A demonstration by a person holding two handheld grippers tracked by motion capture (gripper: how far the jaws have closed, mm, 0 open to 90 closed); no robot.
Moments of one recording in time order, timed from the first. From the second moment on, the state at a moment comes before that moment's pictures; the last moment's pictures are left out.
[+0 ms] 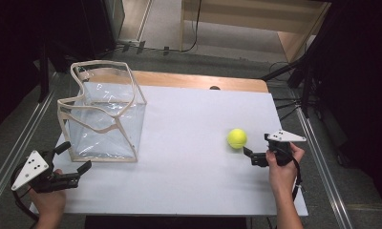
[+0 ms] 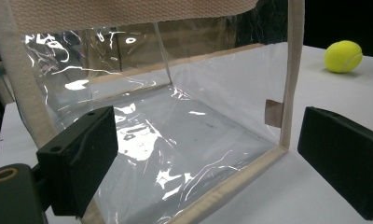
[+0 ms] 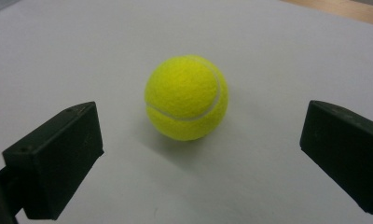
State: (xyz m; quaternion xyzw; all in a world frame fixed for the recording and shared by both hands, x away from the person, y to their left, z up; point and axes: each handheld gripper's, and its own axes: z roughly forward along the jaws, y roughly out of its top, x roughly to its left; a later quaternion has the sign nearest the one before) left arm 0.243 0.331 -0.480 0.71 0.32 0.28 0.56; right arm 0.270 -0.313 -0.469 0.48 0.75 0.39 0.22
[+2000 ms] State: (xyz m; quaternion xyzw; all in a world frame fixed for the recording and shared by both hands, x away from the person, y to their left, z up) left arm 0.242 0.333 -0.480 0.71 0.32 0.28 0.56; right arm 0.349 -0.271 -0.477 0.46 0.85 0.23 0.09
